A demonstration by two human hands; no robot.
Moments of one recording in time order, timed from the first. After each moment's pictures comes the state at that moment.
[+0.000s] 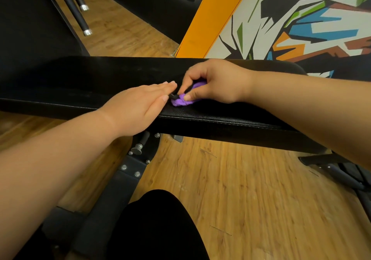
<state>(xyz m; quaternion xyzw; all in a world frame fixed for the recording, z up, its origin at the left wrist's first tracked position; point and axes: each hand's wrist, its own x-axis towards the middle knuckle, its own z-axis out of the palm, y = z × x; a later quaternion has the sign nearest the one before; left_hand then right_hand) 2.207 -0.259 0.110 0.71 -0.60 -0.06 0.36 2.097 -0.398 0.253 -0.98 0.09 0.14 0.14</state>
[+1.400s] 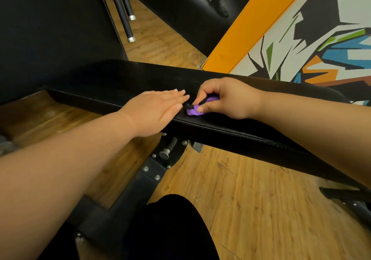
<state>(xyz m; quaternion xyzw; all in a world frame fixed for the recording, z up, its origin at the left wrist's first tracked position) 2.246 -0.224 0.081 0.76 -0.57 -0.04 0.29 2.143 -0.372 0.222 -0.98 0.06 0.16 0.13</state>
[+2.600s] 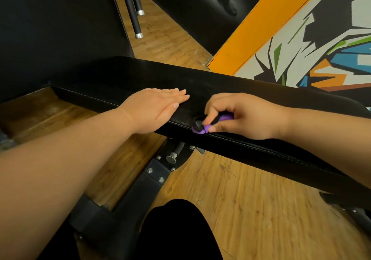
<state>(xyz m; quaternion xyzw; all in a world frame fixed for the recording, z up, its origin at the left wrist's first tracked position) 2.285 -0.220 0.058 0.75 -0.58 -0.03 0.32 2.145 -0.366 0.214 -0.97 -0.01 0.20 0.16</state>
